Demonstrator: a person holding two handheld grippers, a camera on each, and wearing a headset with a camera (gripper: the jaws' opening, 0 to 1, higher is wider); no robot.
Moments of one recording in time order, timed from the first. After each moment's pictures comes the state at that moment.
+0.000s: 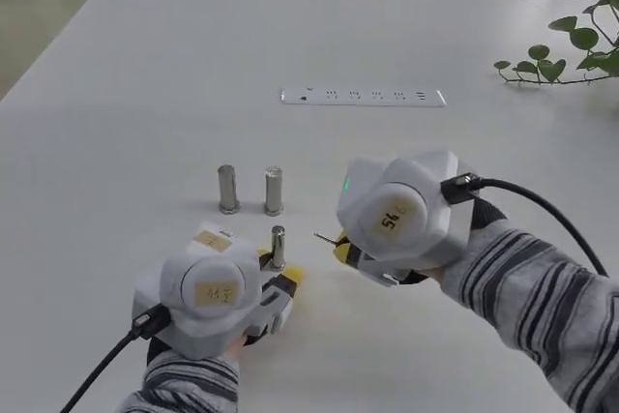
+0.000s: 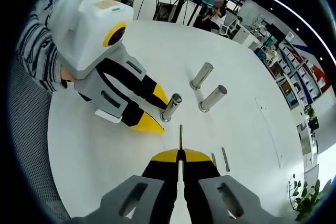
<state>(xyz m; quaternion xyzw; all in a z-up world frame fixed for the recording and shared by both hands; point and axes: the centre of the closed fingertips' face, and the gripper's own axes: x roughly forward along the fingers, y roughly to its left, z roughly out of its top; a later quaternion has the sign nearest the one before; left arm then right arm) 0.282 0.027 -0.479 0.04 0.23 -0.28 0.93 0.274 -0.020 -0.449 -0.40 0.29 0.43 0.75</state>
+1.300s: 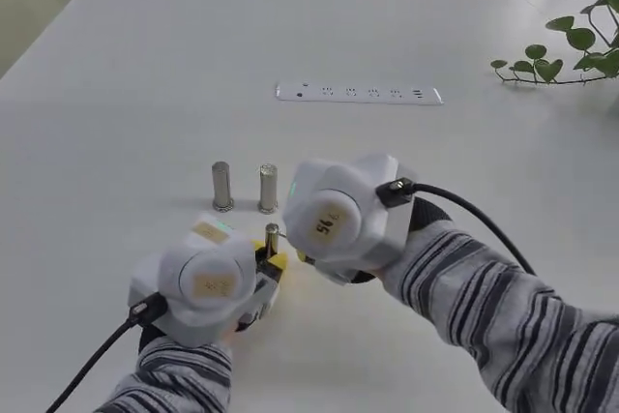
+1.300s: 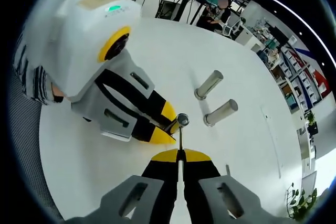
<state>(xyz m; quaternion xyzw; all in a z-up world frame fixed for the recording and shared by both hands) 0.299 0.029 -0.484 0.07 0.21 -0.28 0.93 0.287 0.012 -0.464 -0.42 0.29 0.43 0.75</state>
